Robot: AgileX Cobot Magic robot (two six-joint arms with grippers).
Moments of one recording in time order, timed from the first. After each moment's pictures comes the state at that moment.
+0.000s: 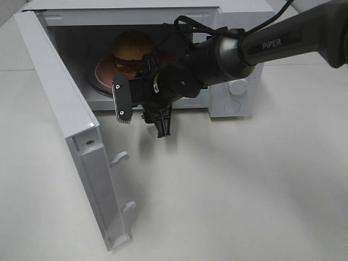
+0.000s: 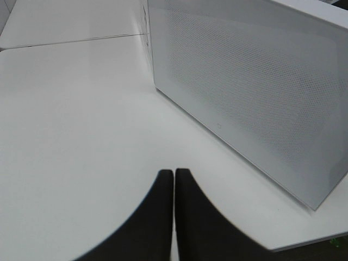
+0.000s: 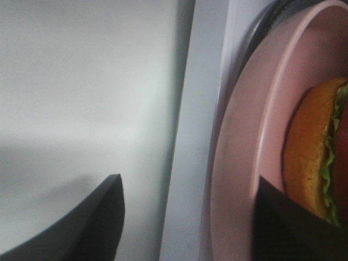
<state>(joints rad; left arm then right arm) -0.07 0.00 -0.50 -0.15 1.04 0.15 0.71 2.27 -1.52 -0.35 0.11 -0.84</state>
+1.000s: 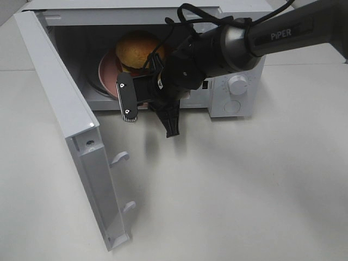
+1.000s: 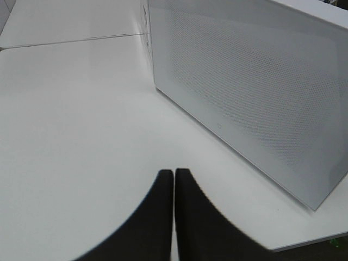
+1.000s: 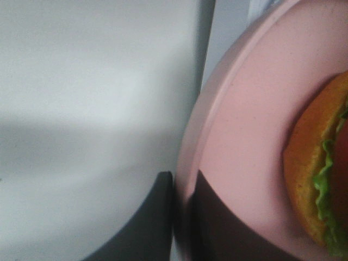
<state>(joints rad) -0.07 0.00 -0.50 -0.15 1.04 0.15 0.70 2.22 -1.52 -0.34 0.25 -0.88</state>
